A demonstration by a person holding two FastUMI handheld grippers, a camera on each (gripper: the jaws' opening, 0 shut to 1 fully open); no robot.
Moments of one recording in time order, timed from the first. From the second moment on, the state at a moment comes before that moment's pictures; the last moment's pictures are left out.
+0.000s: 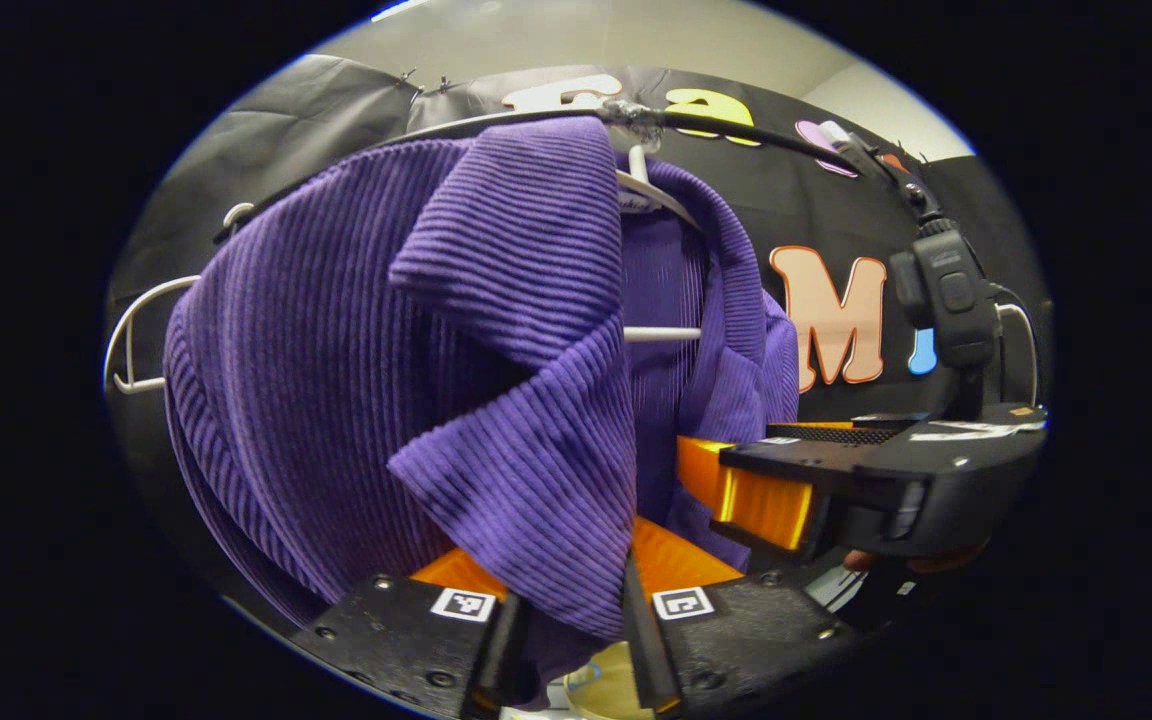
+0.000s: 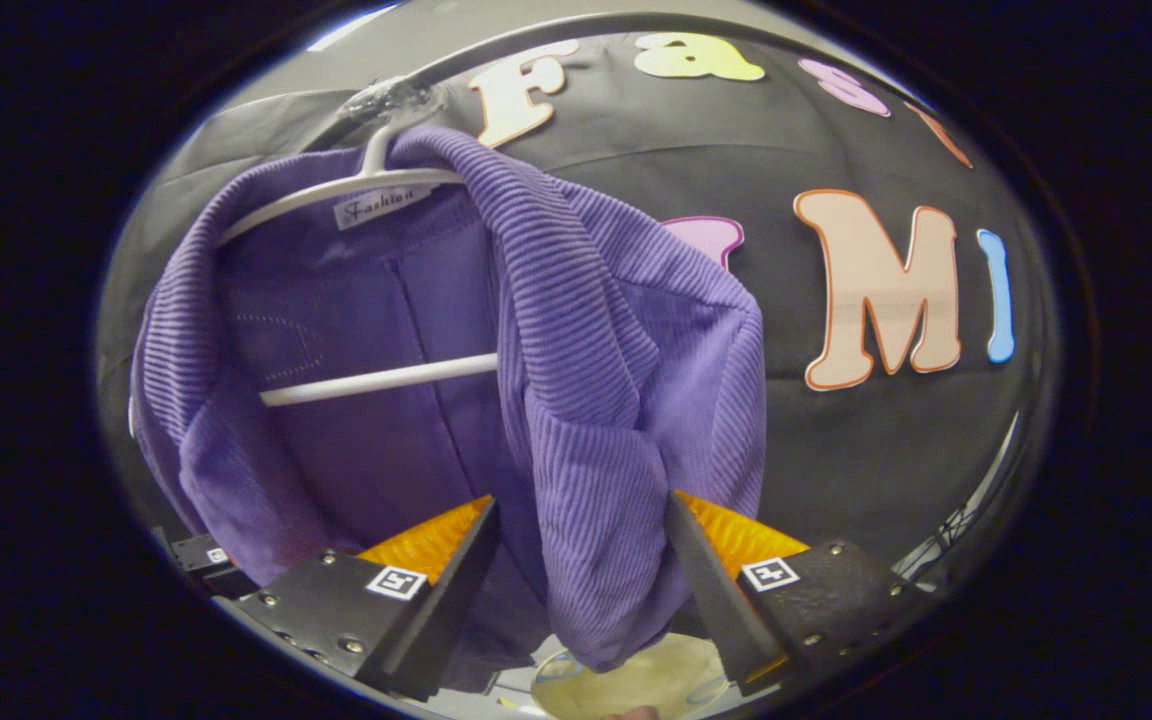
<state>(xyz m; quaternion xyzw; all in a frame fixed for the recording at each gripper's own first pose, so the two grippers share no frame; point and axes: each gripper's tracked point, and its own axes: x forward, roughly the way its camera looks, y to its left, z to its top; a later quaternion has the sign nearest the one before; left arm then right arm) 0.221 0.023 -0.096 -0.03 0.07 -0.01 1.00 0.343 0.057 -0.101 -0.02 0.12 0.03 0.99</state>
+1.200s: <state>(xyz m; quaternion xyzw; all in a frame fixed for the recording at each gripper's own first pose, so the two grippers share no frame) 0.100 0.092 0.005 -0.09 0.08 -0.05 0.99 0.249 0.046 -0.019 -0.01 0.11 0.00 0.99</state>
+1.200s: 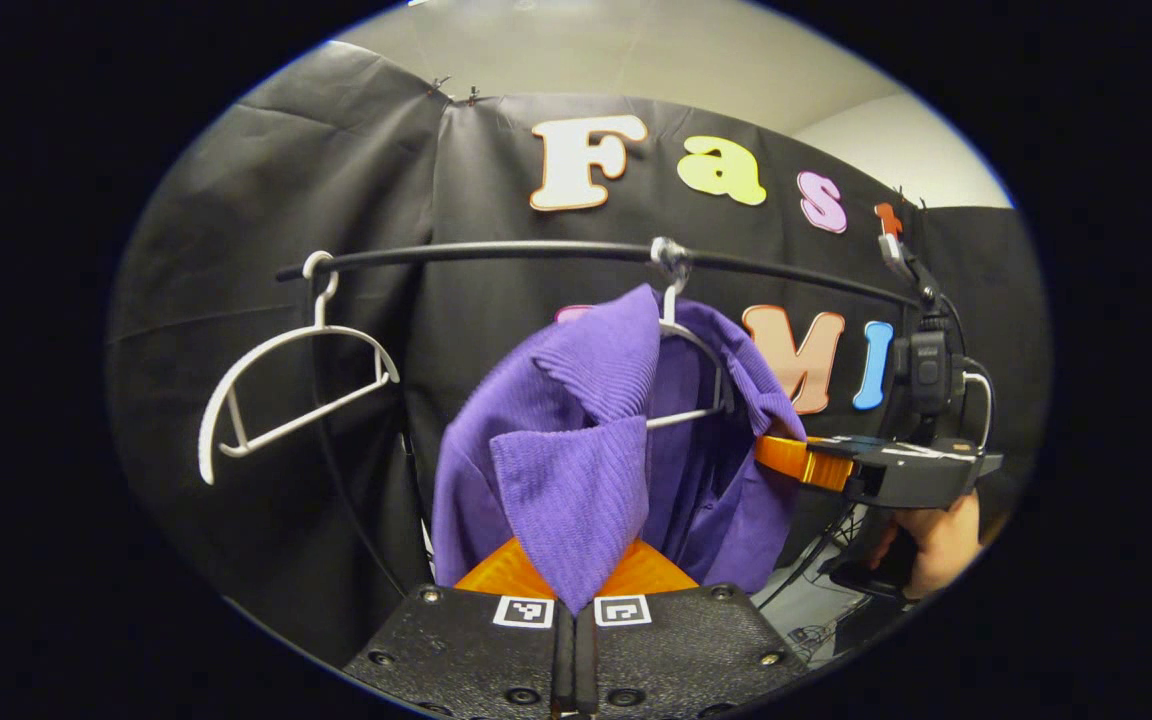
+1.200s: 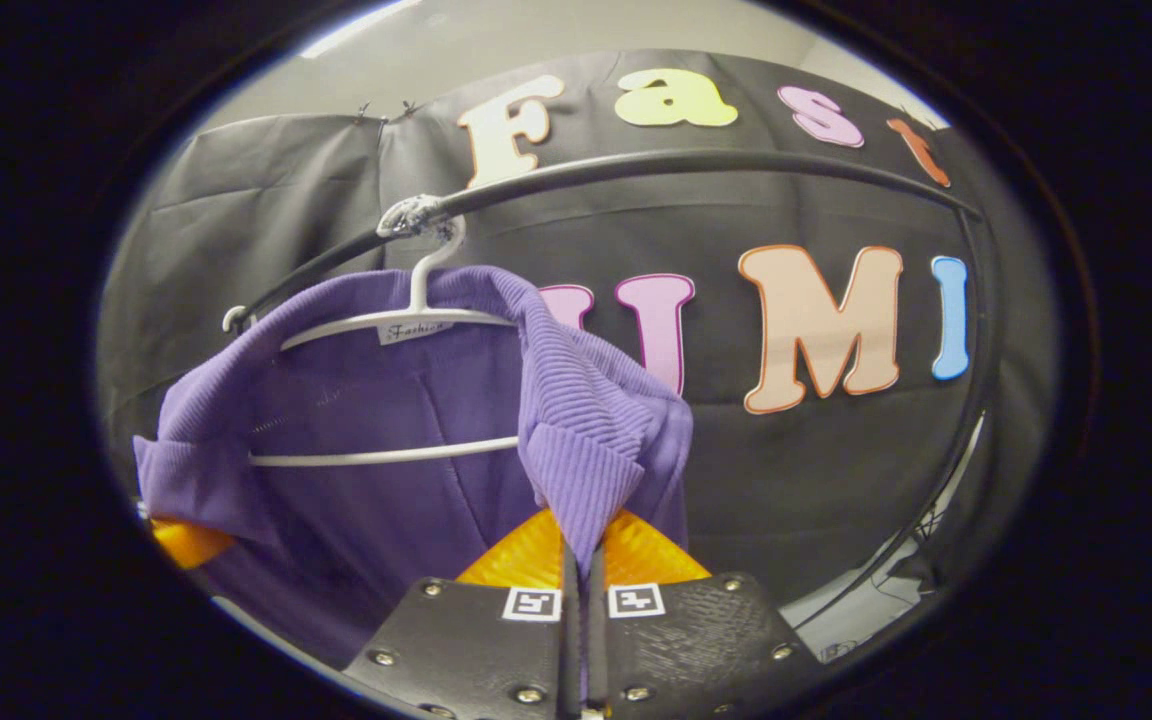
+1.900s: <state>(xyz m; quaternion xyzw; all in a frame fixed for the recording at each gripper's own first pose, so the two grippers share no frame) 0.150 0.222 0.071 -0.03 0.05 0.03 1.00 0.301 0.004 0.029 -0.01 0.05 -0.04 1.00</state>
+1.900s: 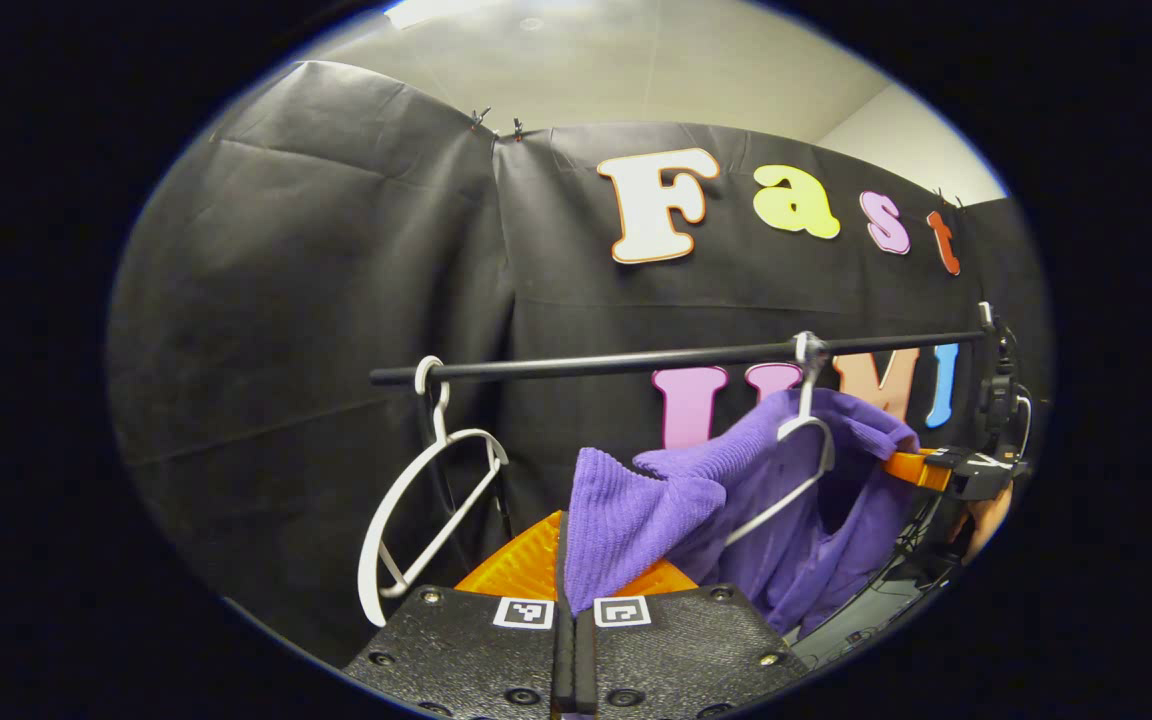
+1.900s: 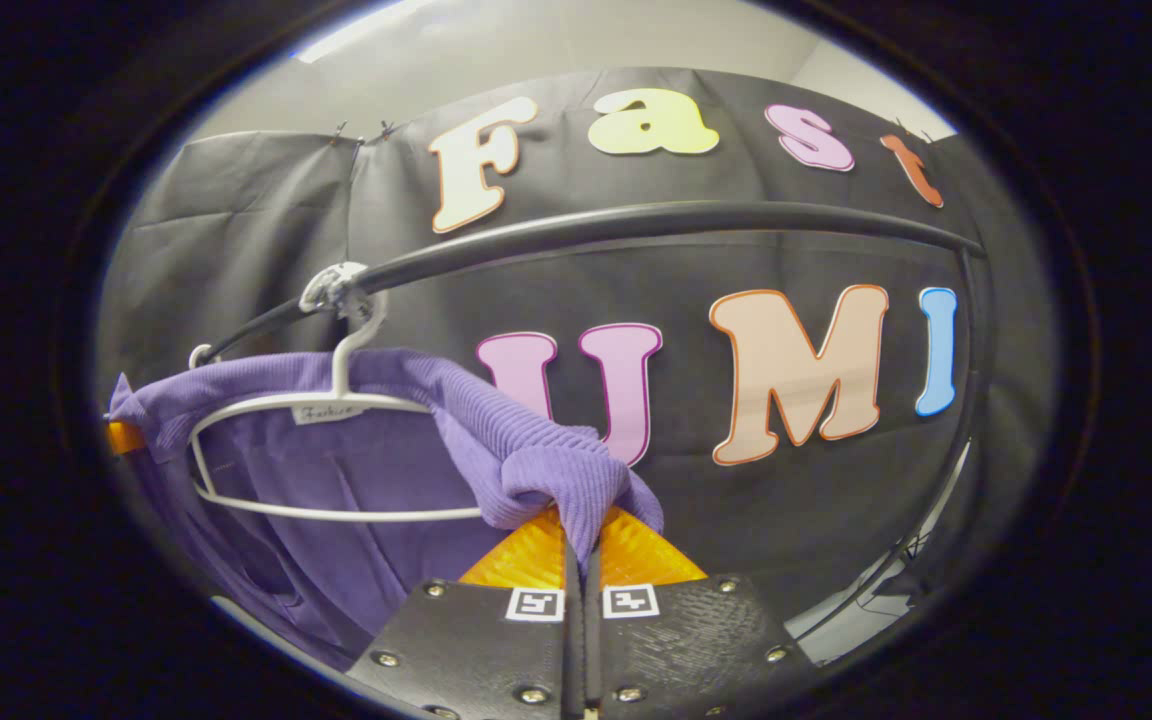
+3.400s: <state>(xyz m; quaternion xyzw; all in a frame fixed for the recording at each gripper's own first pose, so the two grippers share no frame) 0.282 0.225 -0.035 -0.13 0.05 -0.01 0.99 0.416 -0.060 -0.076 0.01 0.08 -0.13 0.99</state>
